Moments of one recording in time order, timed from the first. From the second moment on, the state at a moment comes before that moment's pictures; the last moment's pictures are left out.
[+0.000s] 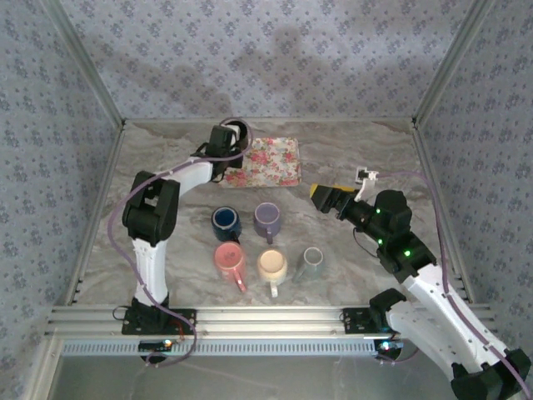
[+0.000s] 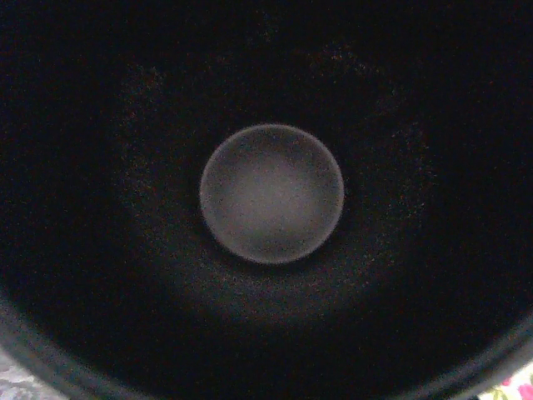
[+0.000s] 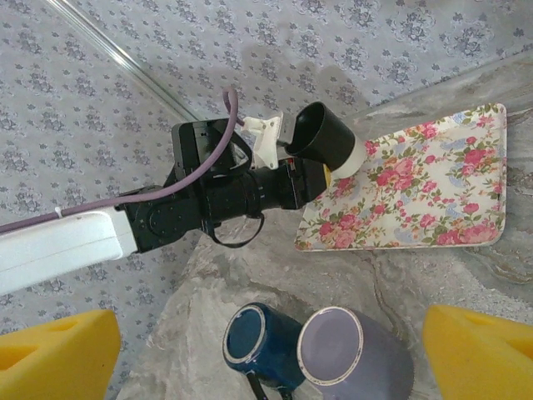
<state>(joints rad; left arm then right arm) -0.40 2.07 1.47 -0.09 -0.09 -0.19 0.45 0.70 0.67 -0.13 -0.23 0.68</state>
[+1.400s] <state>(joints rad) -0.35 2.18 1.59 -0.21 -0.16 -0.24 0.45 0.68 0.67 -0.25 -0.15 0.66</state>
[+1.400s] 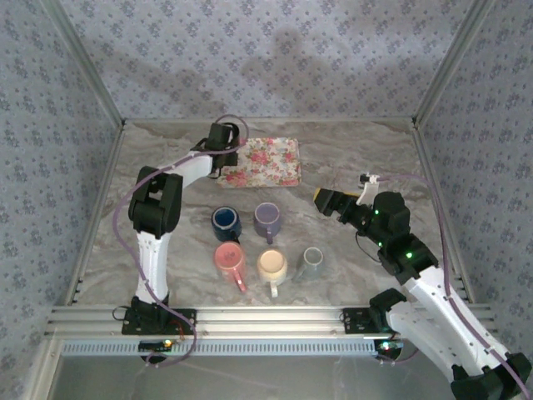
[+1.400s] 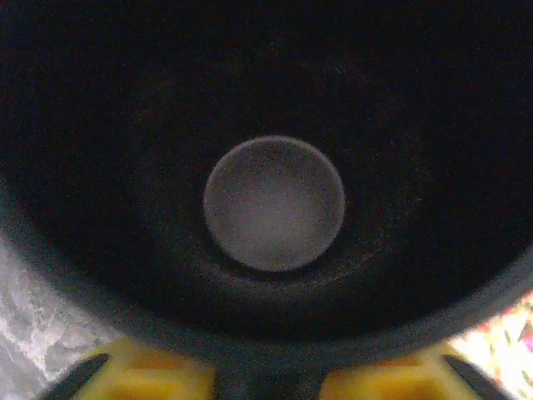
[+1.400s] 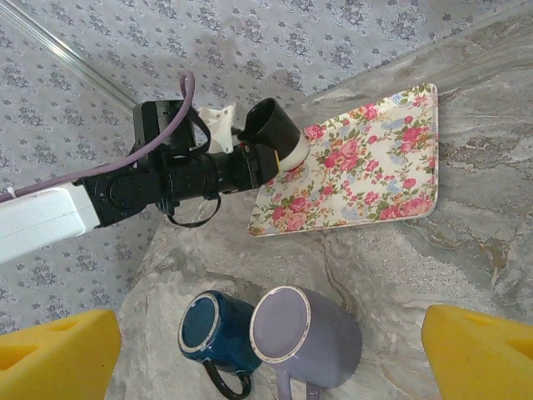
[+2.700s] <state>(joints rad) -0.54 1.04 1.08 -0.60 -0.18 -0.37 0.82 1.49 1.43 -0.85 0.09 0.42</state>
